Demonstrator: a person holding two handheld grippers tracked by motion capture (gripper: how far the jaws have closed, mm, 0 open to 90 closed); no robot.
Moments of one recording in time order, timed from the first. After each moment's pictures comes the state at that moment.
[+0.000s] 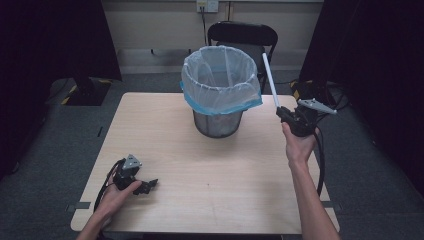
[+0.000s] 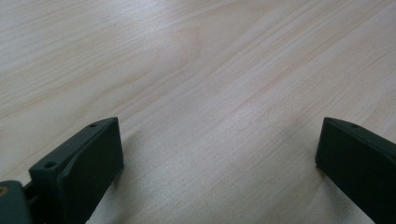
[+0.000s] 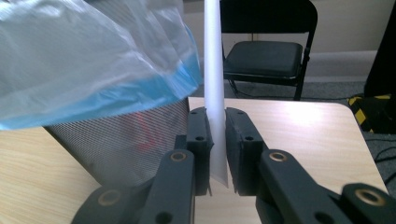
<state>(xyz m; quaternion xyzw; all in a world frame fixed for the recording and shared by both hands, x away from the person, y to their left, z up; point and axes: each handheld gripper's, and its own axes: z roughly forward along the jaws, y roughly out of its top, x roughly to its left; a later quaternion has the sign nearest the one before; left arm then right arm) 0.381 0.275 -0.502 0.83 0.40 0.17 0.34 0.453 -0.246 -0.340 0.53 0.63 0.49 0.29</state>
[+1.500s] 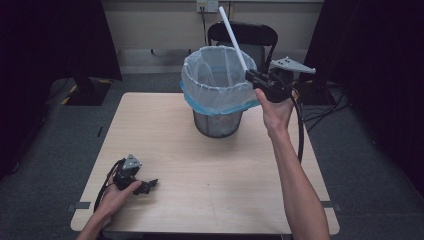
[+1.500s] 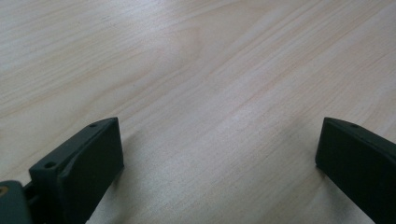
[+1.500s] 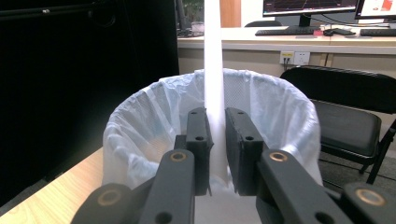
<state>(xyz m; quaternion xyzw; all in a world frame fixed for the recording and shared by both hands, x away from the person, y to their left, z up) 0.381 0.275 -0.502 0.83 0.40 0.17 0.34 0.484 -0.163 -0.246 0.40 0.66 0.57 0.28</state>
